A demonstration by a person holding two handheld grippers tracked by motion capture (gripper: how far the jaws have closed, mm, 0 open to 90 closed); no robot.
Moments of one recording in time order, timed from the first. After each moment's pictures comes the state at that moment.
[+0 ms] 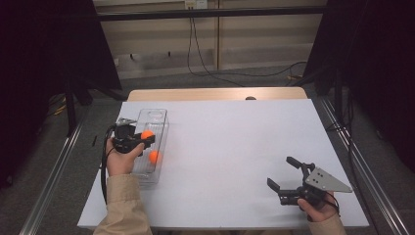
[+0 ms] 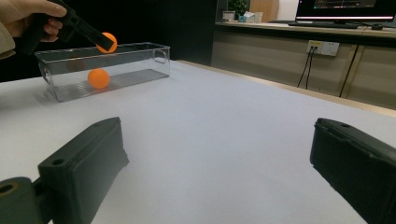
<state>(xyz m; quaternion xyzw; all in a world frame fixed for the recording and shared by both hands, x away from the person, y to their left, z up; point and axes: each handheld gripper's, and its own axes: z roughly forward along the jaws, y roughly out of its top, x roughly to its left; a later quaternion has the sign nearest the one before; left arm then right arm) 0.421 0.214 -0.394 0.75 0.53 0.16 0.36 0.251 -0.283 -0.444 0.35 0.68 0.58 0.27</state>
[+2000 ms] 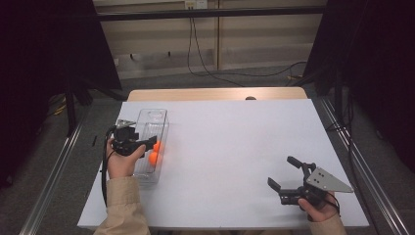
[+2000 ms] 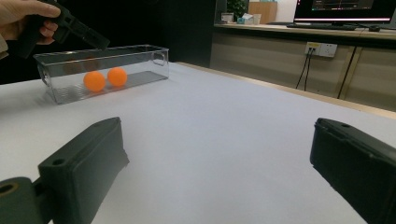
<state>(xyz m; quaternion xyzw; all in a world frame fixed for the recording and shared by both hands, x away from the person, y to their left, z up) 0.411 0.212 -0.392 0.74 0.54 0.18 0.37 0.251 -0.284 -0.443 0.35 0.68 0.58 0.28</state>
